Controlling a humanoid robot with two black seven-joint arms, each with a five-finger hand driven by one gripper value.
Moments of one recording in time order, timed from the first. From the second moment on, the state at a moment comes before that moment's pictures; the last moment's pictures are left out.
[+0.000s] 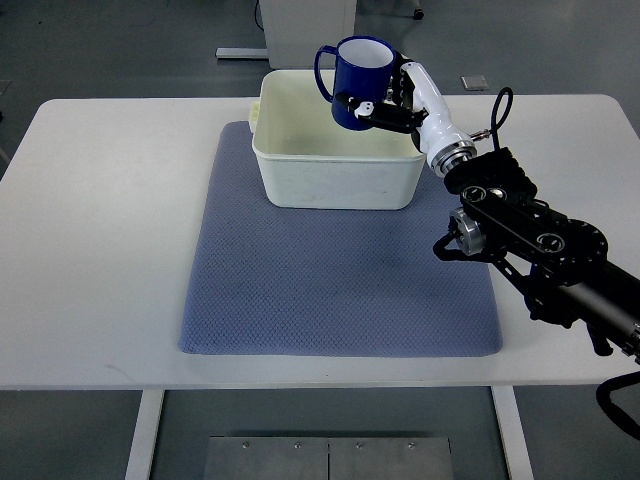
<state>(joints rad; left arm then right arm) -0.04 0.00 -0.10 -0.20 0.08 0.10 -0.05 0.93 -0.07 0.58 0.89 -0.72 -0.32 0.26</state>
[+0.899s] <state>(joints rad) -0.04 0.00 -0.10 -0.20 0.08 0.10 -0.05 0.92 -0.06 0.54 0.89 -0.72 -0.36 0.26</state>
